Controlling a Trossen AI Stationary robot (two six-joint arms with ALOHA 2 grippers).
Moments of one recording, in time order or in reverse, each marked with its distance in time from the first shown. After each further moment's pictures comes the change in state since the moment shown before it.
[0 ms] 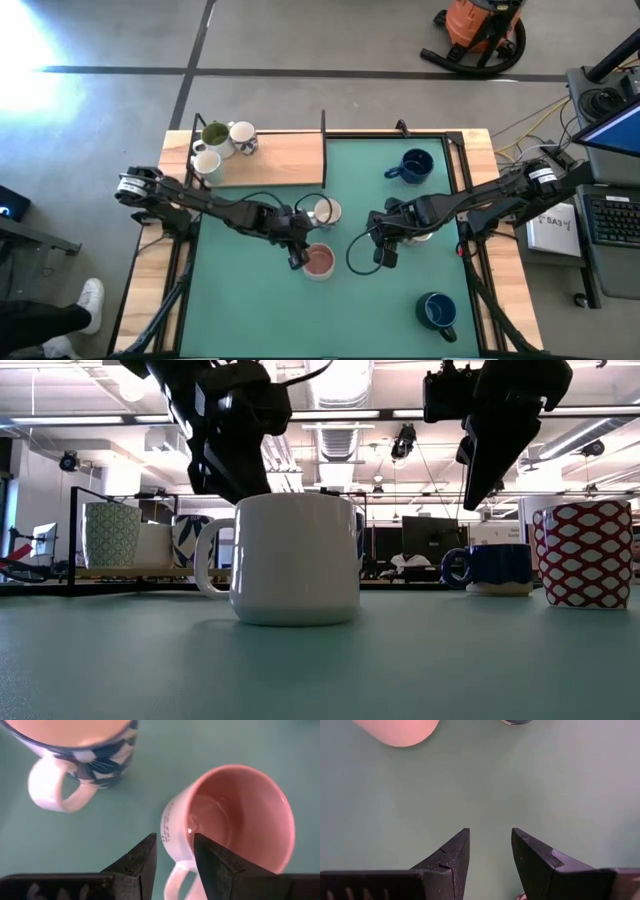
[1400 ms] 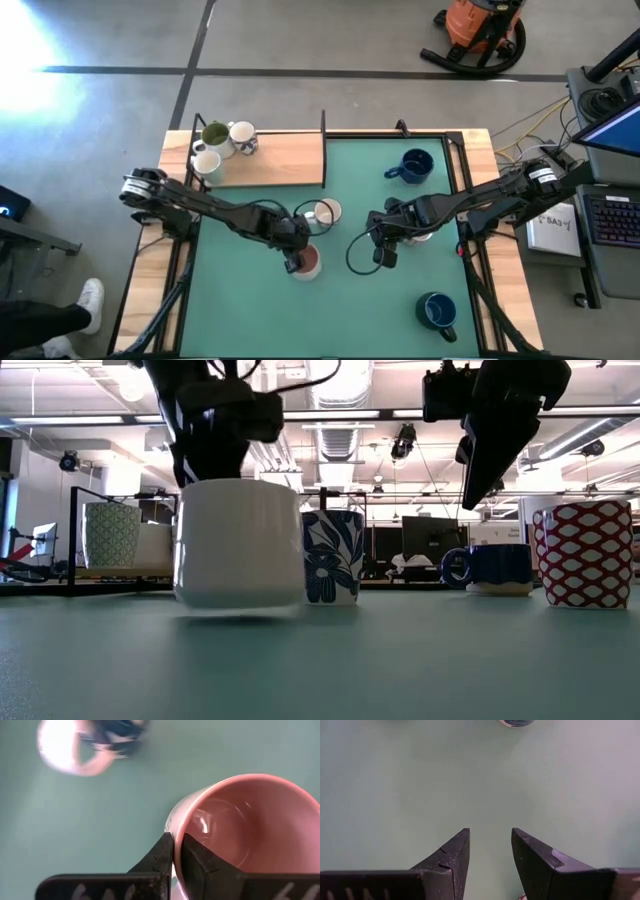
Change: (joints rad) left arm -0.023 0.033 0.066 -0.197 -0.046 -0.017; right arm -0.001 0.000 0.000 0.007 0.000 0.001
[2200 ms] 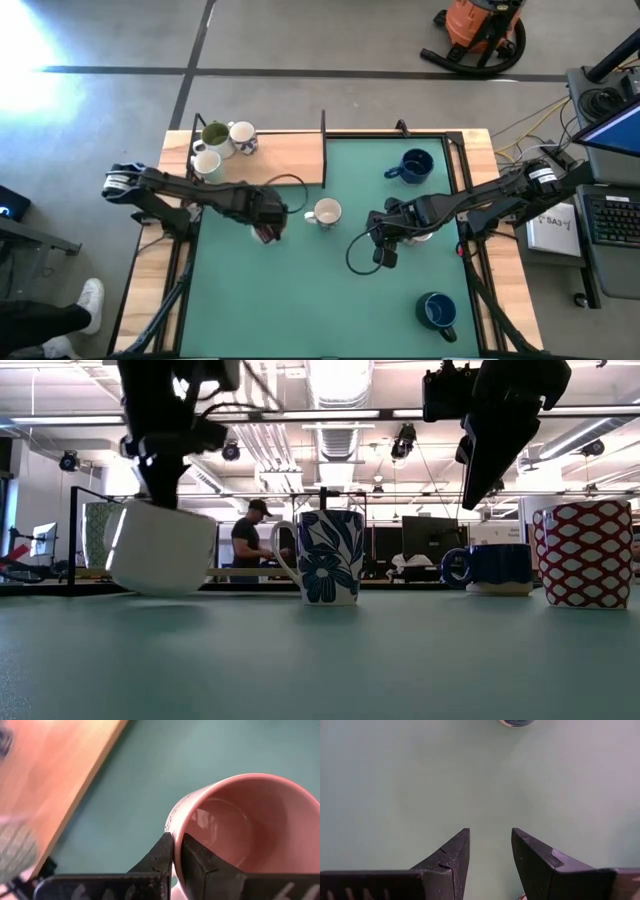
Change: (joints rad) left arm 0.127 -0.170 -0.055 -0.475 -0.176 -0.142; right arm 0.000 0.000 0.000 0.000 0.000 0.001
